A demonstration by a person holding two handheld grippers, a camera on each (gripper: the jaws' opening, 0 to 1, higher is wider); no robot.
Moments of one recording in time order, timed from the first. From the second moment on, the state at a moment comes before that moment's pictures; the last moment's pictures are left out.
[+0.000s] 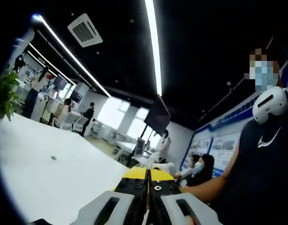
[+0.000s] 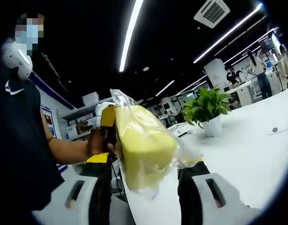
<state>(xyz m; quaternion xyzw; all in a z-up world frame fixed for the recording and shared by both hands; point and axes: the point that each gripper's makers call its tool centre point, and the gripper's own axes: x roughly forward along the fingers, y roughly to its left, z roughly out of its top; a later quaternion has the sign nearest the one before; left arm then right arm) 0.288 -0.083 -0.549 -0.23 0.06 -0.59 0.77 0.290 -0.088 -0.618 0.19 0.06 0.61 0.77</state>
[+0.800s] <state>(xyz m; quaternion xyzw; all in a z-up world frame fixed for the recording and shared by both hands) 0.288 -0.075 -0.556 -0.22 0.07 -0.58 0.78 0.285 -0.090 -0.605 0.20 0.07 0.62 0.75</state>
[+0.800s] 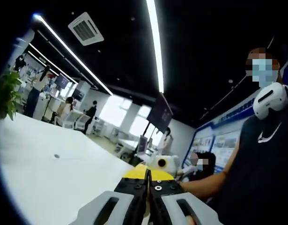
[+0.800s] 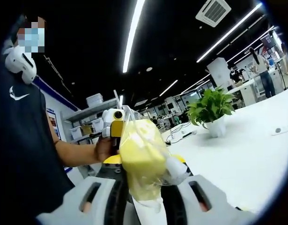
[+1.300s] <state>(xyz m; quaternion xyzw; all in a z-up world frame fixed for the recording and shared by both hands) 0.291 -0.076 -0.563 -0.21 0.07 -0.56 0.80 0.285 -0.092 -0.611 0.19 0.12 0.62 0.75</state>
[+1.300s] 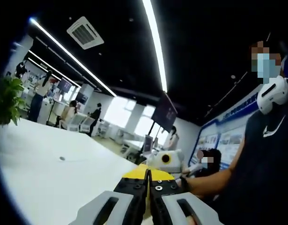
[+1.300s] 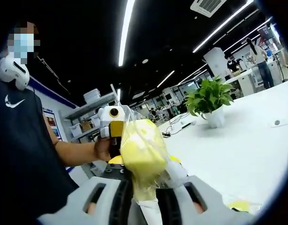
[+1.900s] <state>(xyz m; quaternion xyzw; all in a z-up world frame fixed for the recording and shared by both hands) 0.285 -0.077 -0.584 -0.18 0.09 -0.55 0.81 0.280 -0.089 -0.627 0.17 0.14 0.62 0.76</state>
